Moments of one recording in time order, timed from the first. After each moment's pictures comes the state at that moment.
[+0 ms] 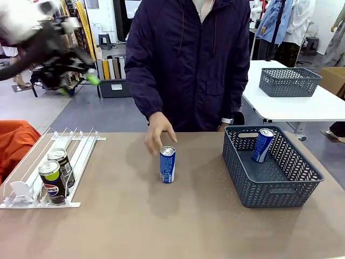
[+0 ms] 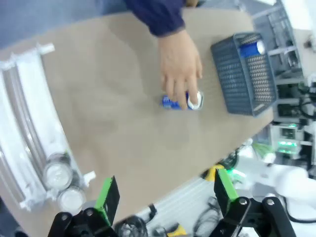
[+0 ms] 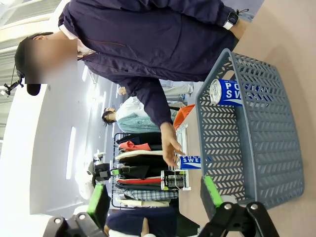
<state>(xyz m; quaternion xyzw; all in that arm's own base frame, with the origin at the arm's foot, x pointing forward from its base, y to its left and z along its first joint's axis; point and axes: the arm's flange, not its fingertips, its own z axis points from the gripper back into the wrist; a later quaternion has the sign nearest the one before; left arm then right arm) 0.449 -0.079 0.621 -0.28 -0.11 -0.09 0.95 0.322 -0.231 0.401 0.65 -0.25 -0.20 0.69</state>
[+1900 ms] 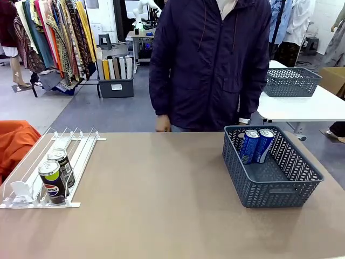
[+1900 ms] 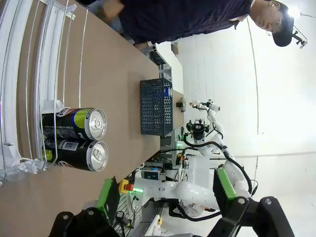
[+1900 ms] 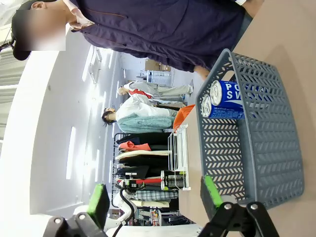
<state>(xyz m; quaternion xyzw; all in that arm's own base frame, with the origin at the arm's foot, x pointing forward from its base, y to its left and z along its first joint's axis) 0.363 0.199 0.467 -0.60 -0.12 0.10 0.78 0.322 -0.231 0.401 0.65 -0.25 -0.20 0.69</state>
